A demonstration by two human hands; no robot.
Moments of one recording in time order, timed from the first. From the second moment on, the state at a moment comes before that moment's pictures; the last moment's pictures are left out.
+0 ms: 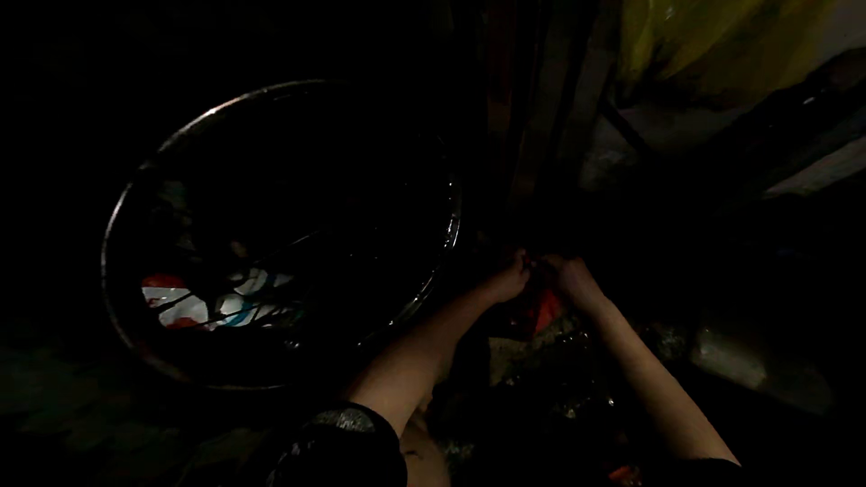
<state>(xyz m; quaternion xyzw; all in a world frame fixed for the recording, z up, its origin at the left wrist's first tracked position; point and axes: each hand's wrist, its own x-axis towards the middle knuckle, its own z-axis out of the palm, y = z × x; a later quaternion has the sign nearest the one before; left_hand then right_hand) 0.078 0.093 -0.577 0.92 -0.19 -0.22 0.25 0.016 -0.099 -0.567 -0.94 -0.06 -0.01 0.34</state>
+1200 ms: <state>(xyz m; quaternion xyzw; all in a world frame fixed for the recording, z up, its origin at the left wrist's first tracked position) 0.092 0.119 -0.587 0.90 -0.41 -0.01 0.12 0.073 -0.128 -0.618 -0.83 0.02 0.17 0.54</state>
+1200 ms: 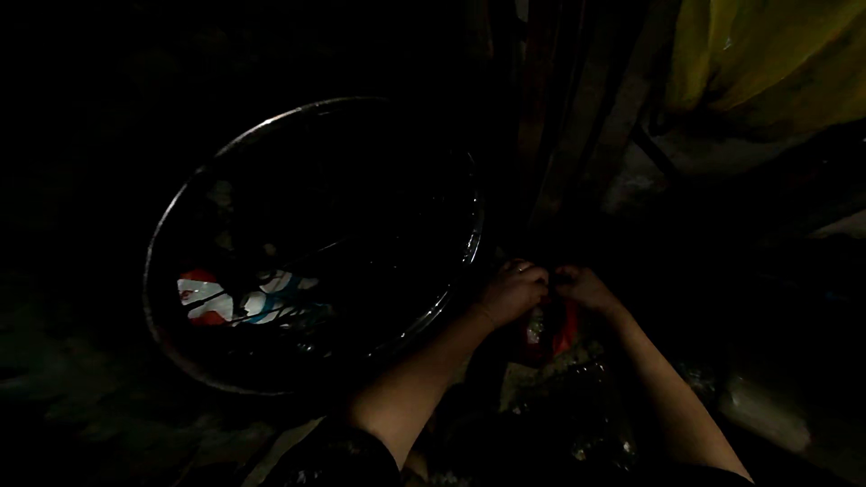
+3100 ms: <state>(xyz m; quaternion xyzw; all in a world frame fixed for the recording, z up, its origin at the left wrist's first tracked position) 0.071 0.114 -0.571 0.74 -0.15 -0.33 0.56 -0.026 -0.138 -0.655 -0.91 0.04 -0.11 0.41</state>
